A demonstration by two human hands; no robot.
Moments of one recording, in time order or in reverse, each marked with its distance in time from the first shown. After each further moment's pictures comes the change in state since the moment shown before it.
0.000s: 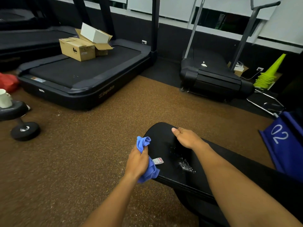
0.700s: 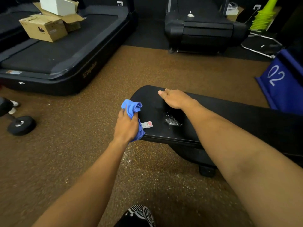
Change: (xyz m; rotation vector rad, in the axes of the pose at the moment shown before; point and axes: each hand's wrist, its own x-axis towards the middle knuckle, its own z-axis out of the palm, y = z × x) left_hand 0.008 -0.014 0.007 0.422 -0.052 0.156; right_hand -0.020 0.023 0.008 0.035 -0.010 -0.055
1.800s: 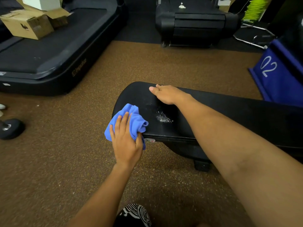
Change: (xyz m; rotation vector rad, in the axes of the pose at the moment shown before) left_hand -0.069 -0.009 0.045 0.115 0.290 0.347; right_hand -0.002 0.010 -0.005 0.047 -0.030 0.008
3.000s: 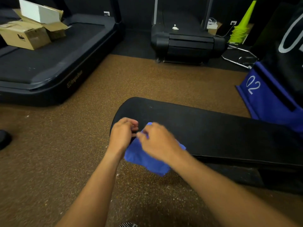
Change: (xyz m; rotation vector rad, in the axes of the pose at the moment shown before) left_hand 0.088 0.038 -0.026 -0.723 -0.259 -0.593; right_hand -0.131 -0.066 0.052 0.011 0.291 -0.126
